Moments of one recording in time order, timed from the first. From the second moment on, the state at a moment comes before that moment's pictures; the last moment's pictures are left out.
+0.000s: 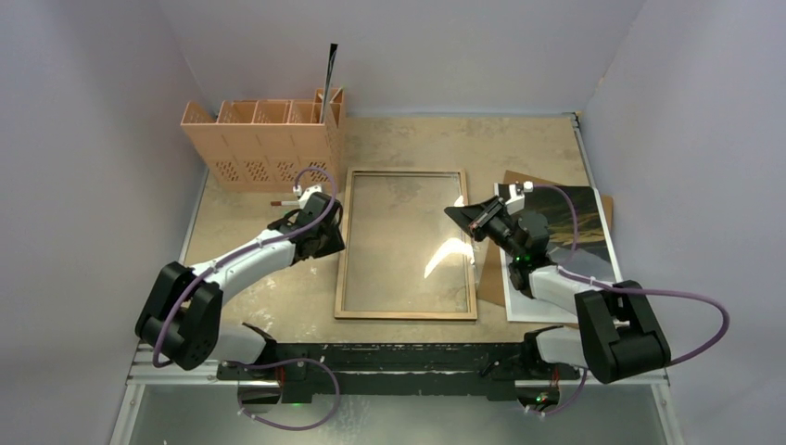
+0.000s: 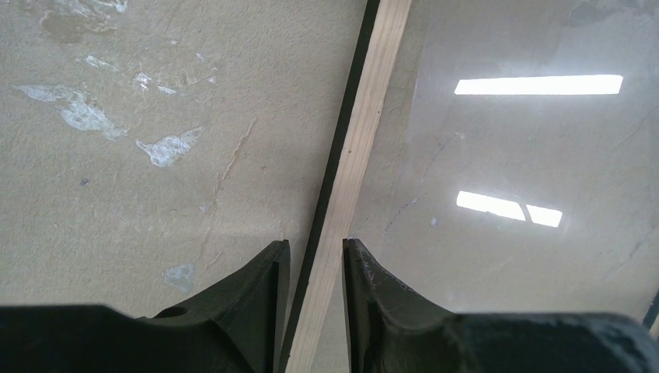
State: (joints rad) left arm -0.52 1.37 0.77 -0.38 -0.22 -0.77; right arm 0.23 1.28 0.34 0.85 -0.47 1.31
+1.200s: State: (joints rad) left arm -0.50 1.43 0.73 -0.30 -0.19 -0.77; right arm 0.29 1.42 0.32 0.97 -0.46 1.35
